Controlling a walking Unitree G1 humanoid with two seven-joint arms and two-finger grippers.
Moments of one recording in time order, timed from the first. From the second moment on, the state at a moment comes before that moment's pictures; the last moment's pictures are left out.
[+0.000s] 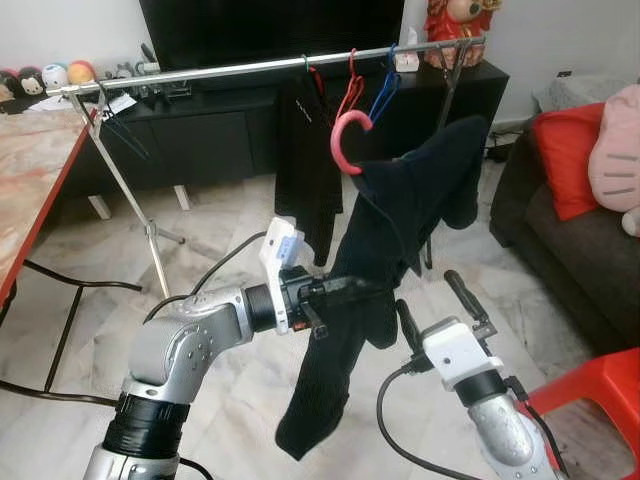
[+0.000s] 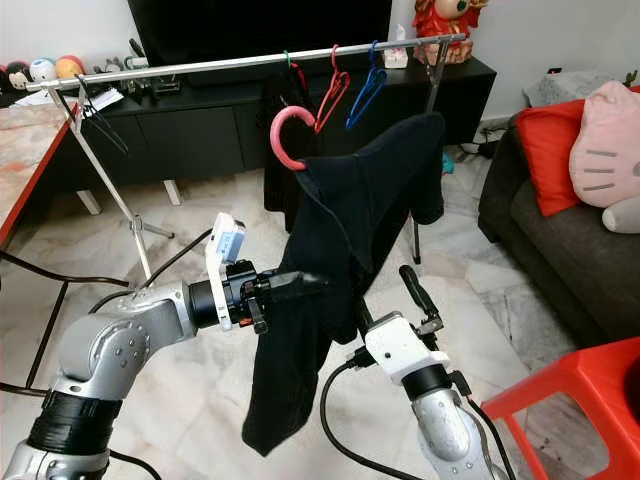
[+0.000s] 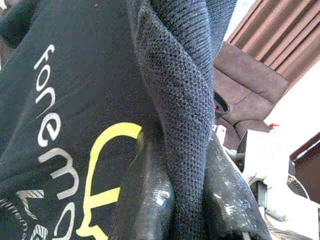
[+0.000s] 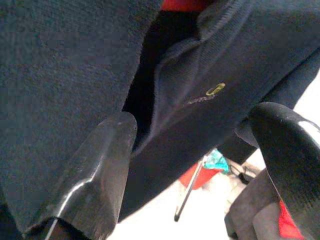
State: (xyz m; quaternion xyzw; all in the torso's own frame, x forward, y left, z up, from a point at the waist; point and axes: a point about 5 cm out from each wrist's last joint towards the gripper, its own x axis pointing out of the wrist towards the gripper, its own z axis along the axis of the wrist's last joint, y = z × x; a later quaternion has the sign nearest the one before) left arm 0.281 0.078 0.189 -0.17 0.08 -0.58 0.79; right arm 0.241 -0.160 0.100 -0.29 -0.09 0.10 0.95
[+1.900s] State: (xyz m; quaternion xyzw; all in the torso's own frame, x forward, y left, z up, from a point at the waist) left arm 0.259 0.097 0.149 0.00 0.17 -0.58 0.79; right arm 0.282 -0.179 0.116 -0.33 -0.13 -0.04 0.93
